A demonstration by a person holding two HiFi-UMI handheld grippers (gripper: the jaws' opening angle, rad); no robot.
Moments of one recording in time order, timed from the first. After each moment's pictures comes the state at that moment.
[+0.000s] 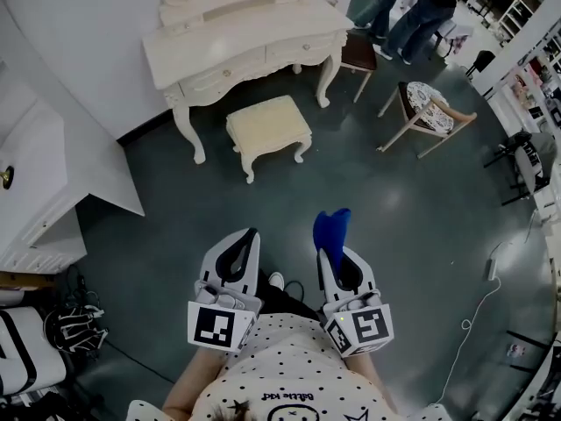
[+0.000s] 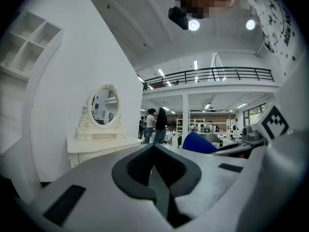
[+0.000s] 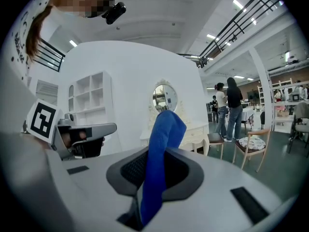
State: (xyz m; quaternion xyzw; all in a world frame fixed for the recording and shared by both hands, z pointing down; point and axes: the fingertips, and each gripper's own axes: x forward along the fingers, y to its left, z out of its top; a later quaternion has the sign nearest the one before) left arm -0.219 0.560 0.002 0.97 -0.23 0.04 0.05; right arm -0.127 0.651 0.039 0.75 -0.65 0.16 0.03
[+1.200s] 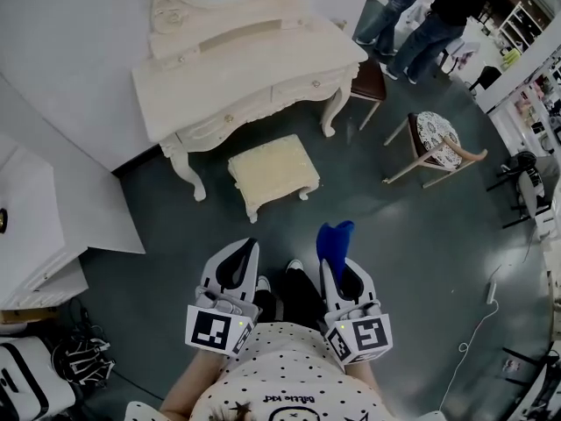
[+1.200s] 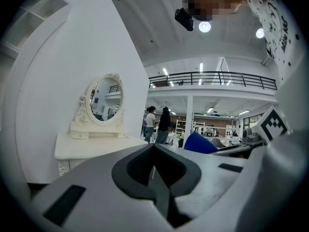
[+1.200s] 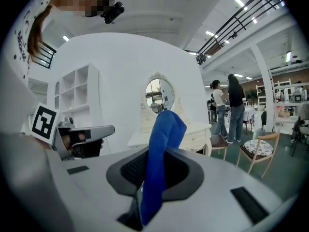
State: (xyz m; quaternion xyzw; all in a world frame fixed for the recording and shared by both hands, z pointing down) left arm -0.137 0.359 0.014 0.97 -0.22 0.03 0.09; right arm -0.041 0.459 0.043 0.76 -0.63 0.18 0.04
